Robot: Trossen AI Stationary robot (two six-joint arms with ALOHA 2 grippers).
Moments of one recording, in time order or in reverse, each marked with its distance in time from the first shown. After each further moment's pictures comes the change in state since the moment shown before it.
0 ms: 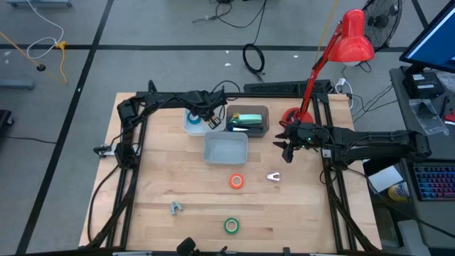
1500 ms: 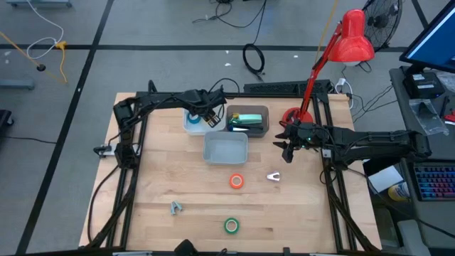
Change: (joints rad) left arm -0.018 -0.052 0.001 -0.023 -0.050 -0.035; right arm 0.000 0.000 0.000 0.000 -0.003 0.001
